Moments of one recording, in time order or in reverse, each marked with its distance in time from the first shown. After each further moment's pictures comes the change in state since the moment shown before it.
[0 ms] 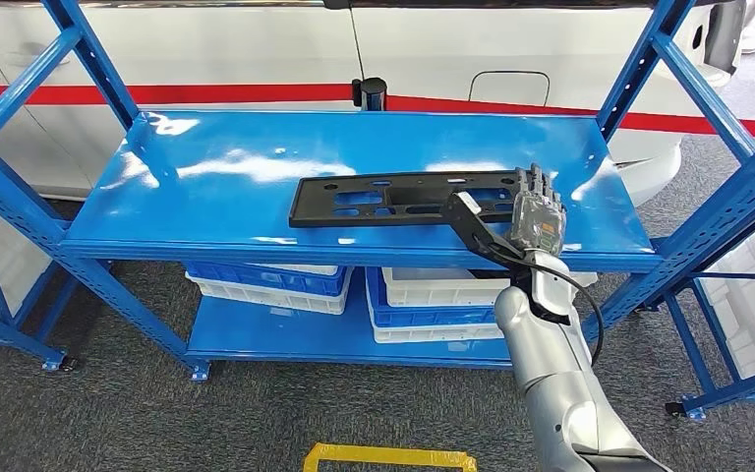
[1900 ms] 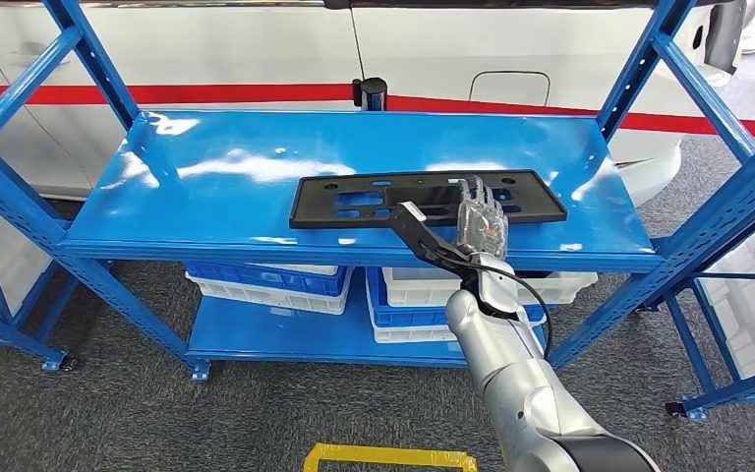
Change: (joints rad) left arm -0.004 -0.013 0.028 0.000 0.011 0.040 0.032; right arm -0.083 0.124 -0.015 0.226 0.067 -0.039 0.033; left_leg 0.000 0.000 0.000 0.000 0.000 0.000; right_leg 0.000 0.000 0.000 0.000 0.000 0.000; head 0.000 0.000
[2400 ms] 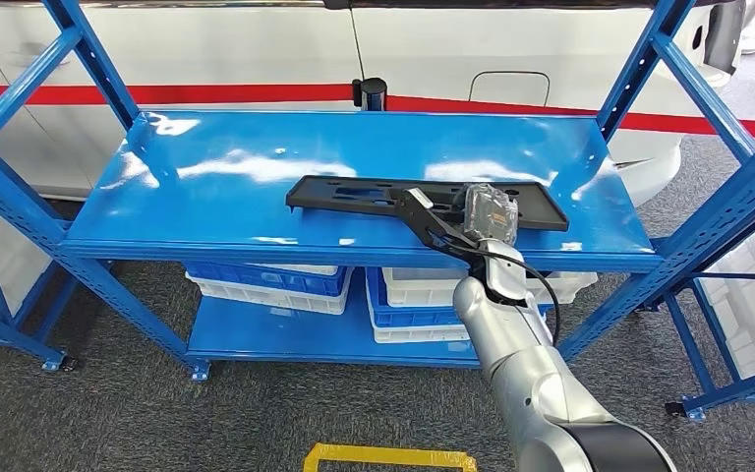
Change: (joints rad) left arm 0.000 -0.003 0.028 0.000 0.006 -0.009 -0.017; right arm -0.045 -0.023 -0.002 0.014 -0.009 0.001 0.014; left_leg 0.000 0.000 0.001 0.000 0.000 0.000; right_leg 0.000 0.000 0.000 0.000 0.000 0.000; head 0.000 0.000
